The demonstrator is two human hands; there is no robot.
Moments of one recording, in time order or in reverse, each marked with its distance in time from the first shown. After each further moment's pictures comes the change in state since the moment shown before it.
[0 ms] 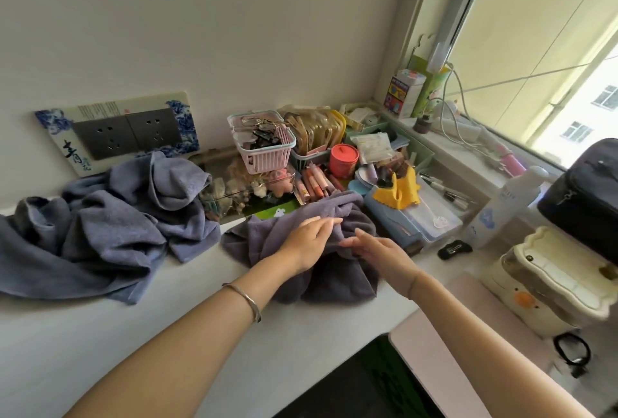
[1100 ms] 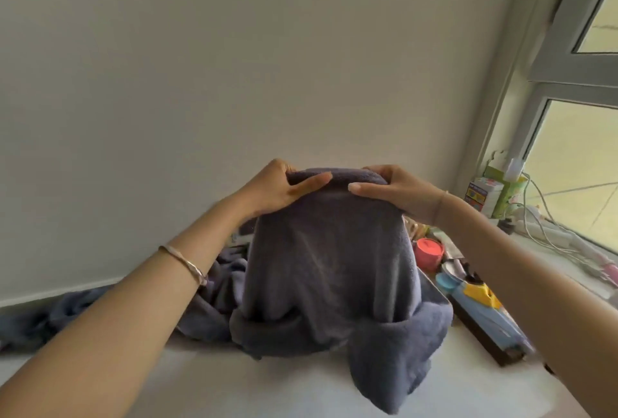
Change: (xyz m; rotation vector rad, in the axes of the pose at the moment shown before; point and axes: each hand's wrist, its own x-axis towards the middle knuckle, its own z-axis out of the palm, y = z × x) left_hand -0.144 0.105 -0.294 0.102 0.386 0.155; right_hand -0.047 -0.280 0.132 -0.349 -0.294 -0.585
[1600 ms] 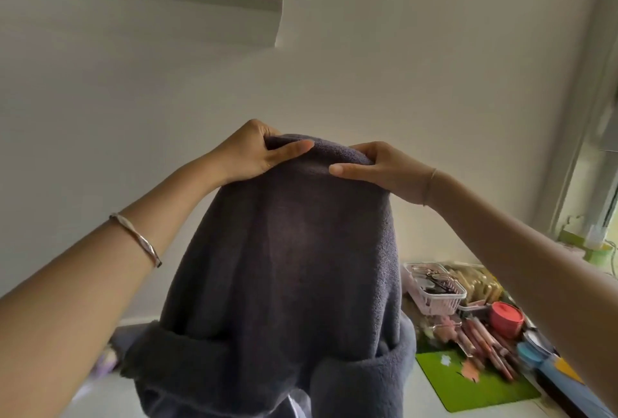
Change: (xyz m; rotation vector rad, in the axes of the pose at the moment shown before) left_hand -0.108 0.060 -0.244 0.221 0.275 0.119; right_hand 0.054 -0.207 0.126 -0.149 -0.113 -0.349
